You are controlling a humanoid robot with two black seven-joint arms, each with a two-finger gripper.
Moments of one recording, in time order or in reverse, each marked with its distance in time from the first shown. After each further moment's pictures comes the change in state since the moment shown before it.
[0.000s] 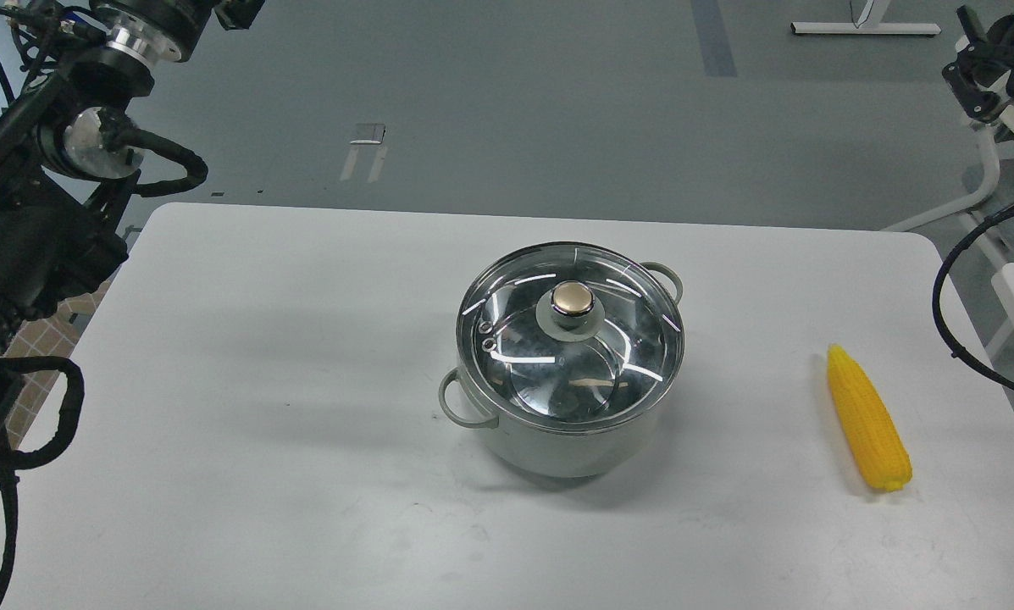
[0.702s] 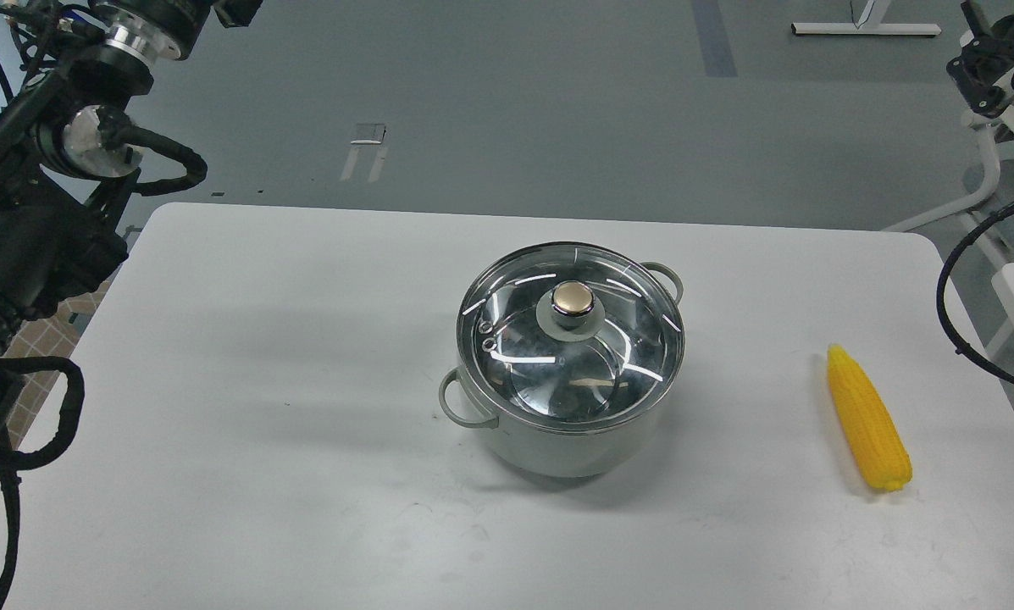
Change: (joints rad) left arm 0.012 -0.002 -0.005 -0.005 -0.007 0.000 0.001; right arm 0.001 -0.007 0.000 0.005 0.004 0.000 -0.014
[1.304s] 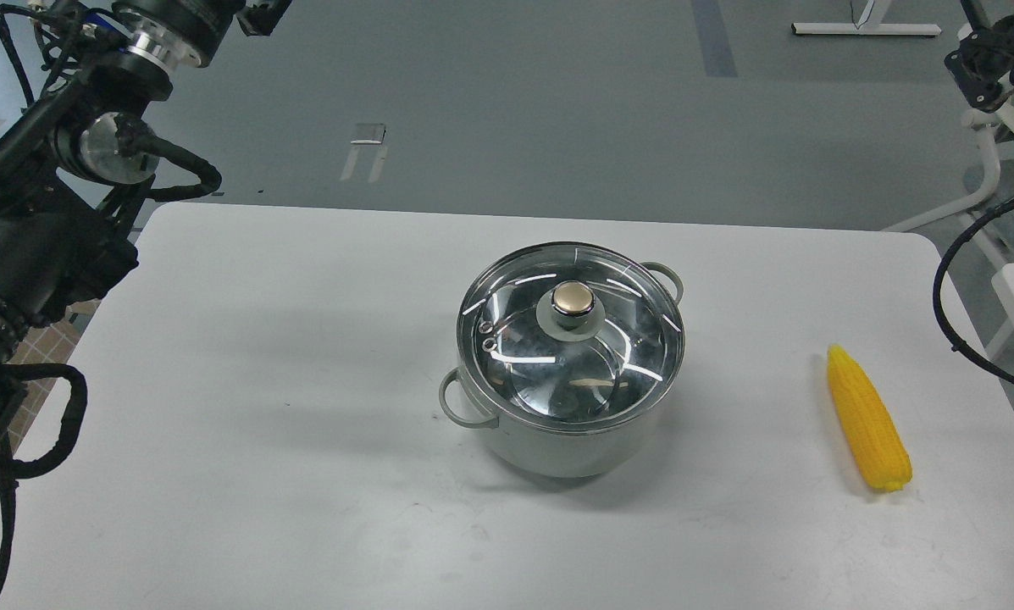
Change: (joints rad) left arm 0.015 0.008 0.051 -0.088 0.014 0.000 -0.001; right arm -0.003 0.005 0.000 0.026 0.000 0.000 0.011
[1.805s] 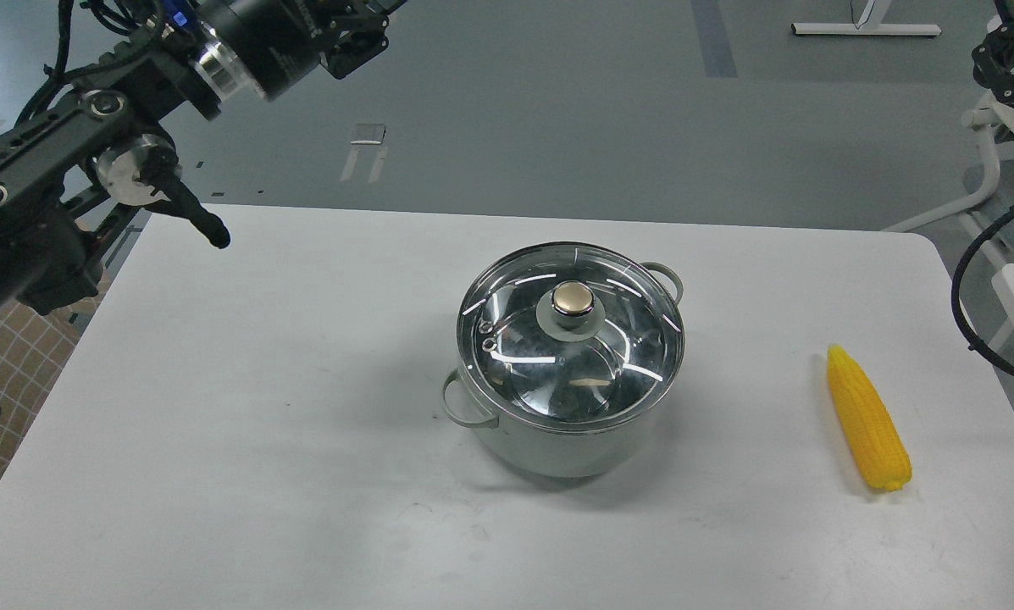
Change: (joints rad) left arm 0.001 0.202 0.214 -0.538 0.428 0.091 0.000; right arm -0.022 -0.016 0.056 0.009 0.000 -0.002 0.000
